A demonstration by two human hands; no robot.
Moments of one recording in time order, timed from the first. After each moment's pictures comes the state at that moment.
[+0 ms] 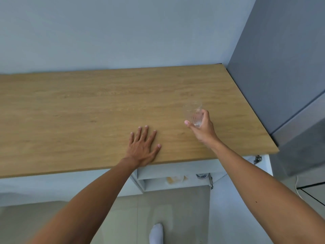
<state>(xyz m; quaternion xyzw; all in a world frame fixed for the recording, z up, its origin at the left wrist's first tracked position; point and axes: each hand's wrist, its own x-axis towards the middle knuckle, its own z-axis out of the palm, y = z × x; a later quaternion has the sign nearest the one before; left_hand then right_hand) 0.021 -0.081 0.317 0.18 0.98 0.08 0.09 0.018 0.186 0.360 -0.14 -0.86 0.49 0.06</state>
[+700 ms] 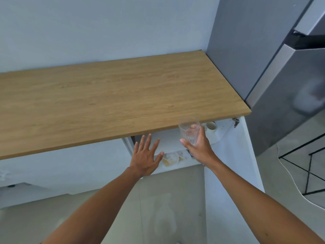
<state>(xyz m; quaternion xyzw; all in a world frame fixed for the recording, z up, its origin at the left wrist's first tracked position) 0.177 -0.096 0.293 0.24 0.96 0.09 0.12 0.230 0.135 0.339 -0.13 -0.84 0.53 0.05</state>
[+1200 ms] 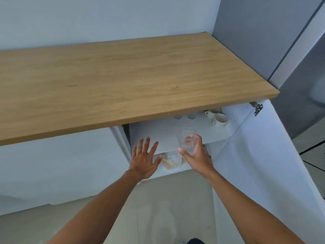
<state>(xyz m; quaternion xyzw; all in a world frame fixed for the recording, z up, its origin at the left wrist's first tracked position) 0.126 -0.093 0.120 0.24 0.96 0.08 0.11 0.200 0.123 0.157 -0.15 -0.84 0.52 0.06</state>
